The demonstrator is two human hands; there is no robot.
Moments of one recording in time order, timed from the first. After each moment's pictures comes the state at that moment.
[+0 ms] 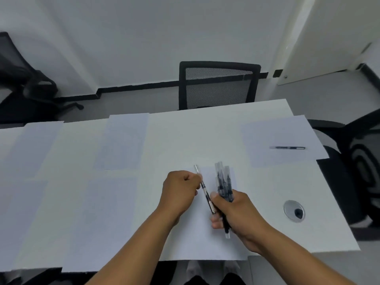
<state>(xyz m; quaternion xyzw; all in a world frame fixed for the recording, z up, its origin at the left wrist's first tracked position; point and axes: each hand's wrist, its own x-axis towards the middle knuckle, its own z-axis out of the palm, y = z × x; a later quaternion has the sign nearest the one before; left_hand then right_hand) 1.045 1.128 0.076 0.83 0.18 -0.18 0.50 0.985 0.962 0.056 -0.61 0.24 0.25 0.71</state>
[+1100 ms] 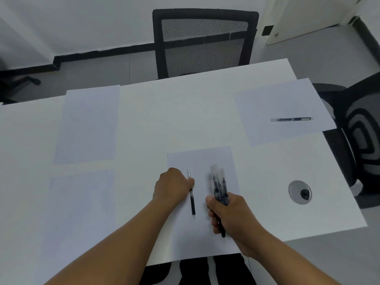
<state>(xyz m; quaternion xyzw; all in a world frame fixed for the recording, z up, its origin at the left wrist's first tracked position) 1.089 1.140 -0.063 0.90 0.11 -0.32 0.26 0.983 0.977 -0.022 -0.61 0.33 0.27 0.66</state>
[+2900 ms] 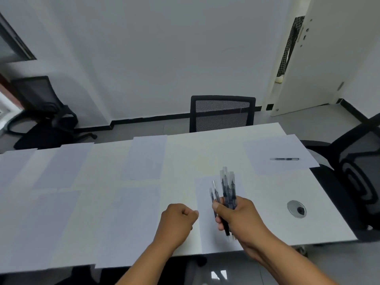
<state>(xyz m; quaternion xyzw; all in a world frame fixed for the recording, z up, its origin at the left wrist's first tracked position) 0.932 1.225 0.099 0.88 0.09 -0.20 0.42 0.906 1.031 0.116 -0.66 0.19 0.14 0.71</state>
